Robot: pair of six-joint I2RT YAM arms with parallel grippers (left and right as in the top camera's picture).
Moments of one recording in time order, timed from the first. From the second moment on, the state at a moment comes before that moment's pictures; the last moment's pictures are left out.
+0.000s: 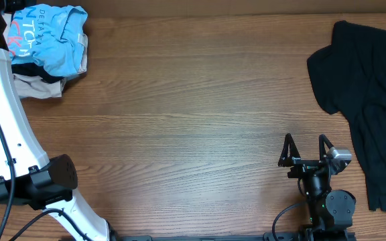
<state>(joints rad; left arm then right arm) 0.29 1.99 2.52 -1.00 -0.10 0.03 0.03 0.01 0.02 -0.03 -0.03 0.28</state>
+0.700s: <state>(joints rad) -0.12 1.47 1.71 -1.05 -0.10 0.04 0.03 0.01 0.02 -0.04 -0.04 0.28</state>
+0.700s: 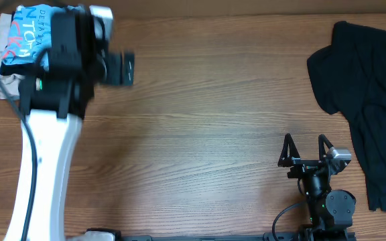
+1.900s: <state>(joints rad) 0.02 0.02 0.07 -0.04 0.08 0.04 0.03 0.01 0.02 -0.03 -0.04 0.28</state>
